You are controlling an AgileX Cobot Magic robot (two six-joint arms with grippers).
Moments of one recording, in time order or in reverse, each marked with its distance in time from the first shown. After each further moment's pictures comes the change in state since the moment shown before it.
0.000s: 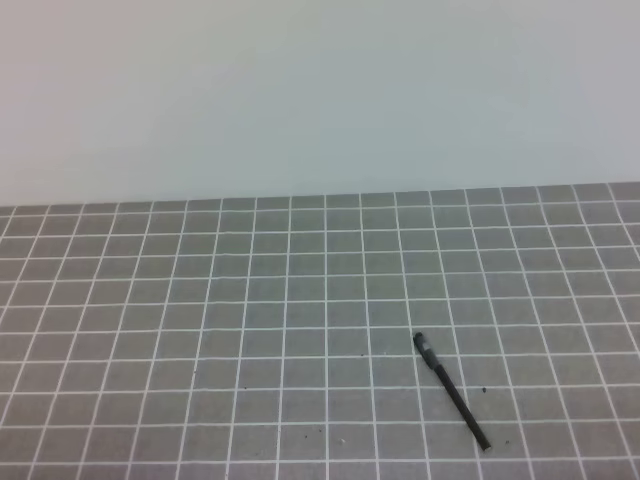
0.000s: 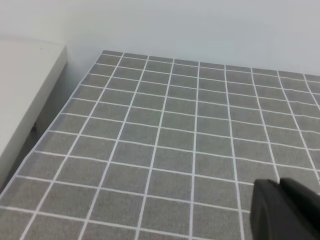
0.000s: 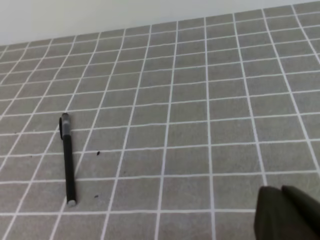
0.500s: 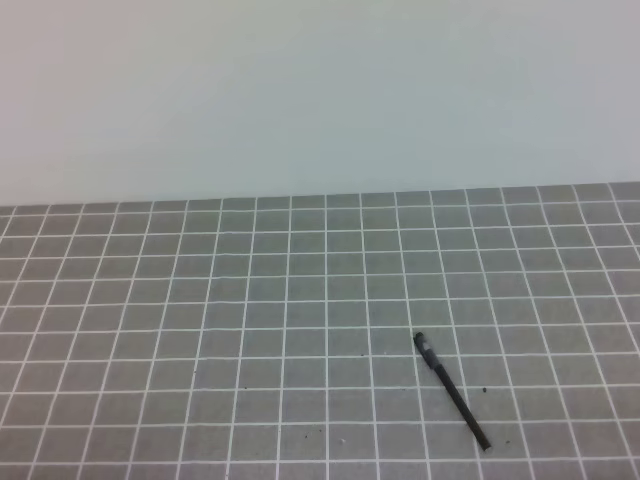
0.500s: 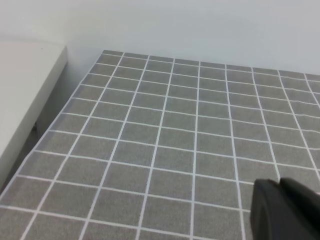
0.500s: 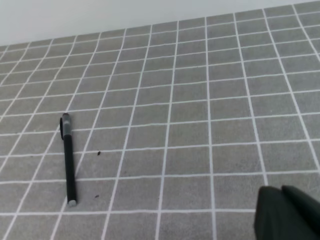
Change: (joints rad) left arm 0.000 0.001 0.000 0.001 0.000 0.000; right arm 0.000 -0.006 0.000 0.006 0.000 0.000
